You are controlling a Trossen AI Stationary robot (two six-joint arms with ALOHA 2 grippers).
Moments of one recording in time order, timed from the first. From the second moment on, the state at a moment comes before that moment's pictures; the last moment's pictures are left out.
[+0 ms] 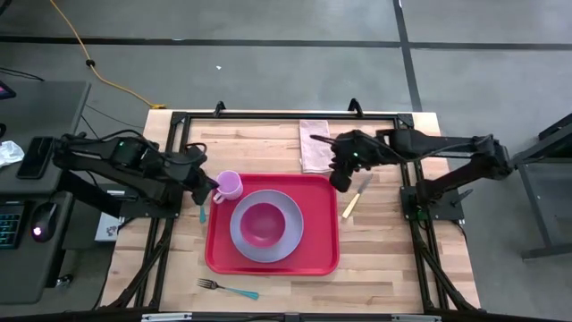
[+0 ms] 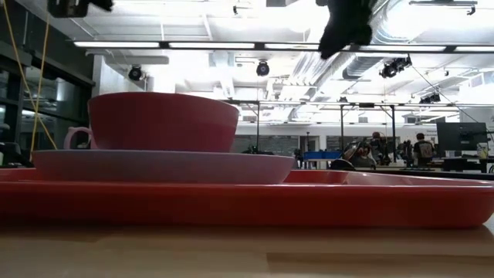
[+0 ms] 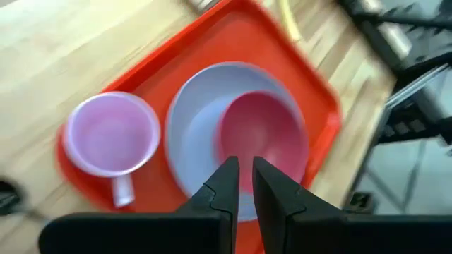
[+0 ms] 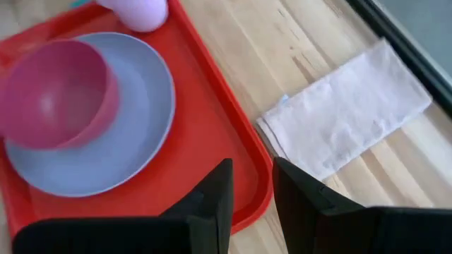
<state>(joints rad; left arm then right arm) -0.24 0.87 1.14 -1.10 -0.23 -0.97 -0.09 1.32 1.28 -0.88 0.16 0.40</state>
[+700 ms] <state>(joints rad) -0.24 0.66 1.14 -1.24 -0.33 -0.94 -0.43 1.64 1.28 -0.78 0.07 0.45</state>
